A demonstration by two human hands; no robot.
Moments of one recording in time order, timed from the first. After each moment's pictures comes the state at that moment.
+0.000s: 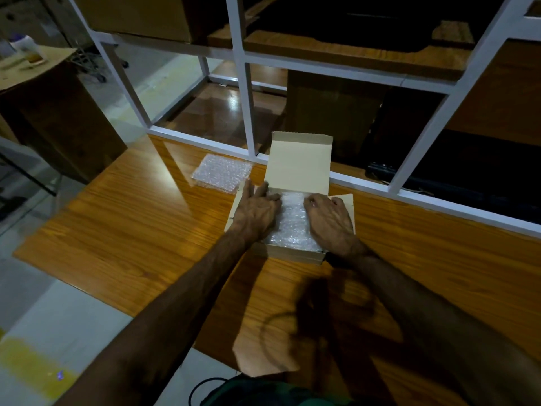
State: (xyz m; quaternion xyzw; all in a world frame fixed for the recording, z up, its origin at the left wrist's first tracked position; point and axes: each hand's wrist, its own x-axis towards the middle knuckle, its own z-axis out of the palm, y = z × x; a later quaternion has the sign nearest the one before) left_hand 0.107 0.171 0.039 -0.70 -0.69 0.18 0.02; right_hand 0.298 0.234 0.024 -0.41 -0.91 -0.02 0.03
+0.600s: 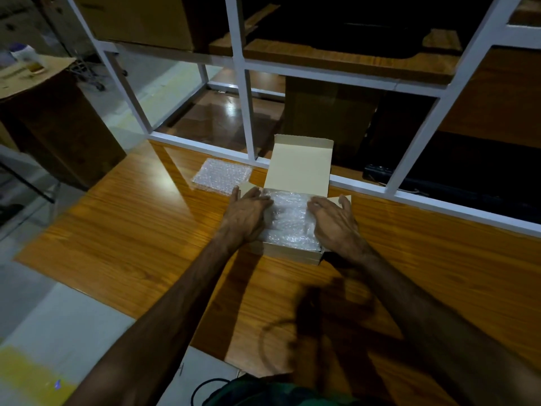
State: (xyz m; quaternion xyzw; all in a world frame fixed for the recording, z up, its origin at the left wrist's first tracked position) left_hand 0.092 0.140 0.069 -0.70 -0.71 0.03 -0.06; right_hand 0.319 0.222 0.038 -0.41 -0.91 0.04 0.05
